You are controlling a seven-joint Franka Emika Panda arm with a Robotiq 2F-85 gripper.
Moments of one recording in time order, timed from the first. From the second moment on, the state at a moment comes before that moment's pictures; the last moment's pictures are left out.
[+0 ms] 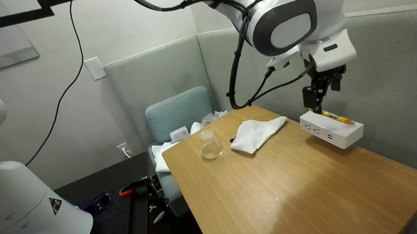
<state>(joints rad) -0.03 0.75 -0.02 -1.59 0.27 2.59 1.01</state>
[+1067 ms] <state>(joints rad) -0.03 0.88 -0.03 -1.44 0.27 2.47 1.03</state>
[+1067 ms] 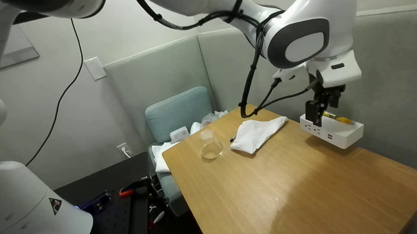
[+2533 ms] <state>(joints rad) 0.01 0.65 -0.11 -1.63 0.19 2.30 1.03</state>
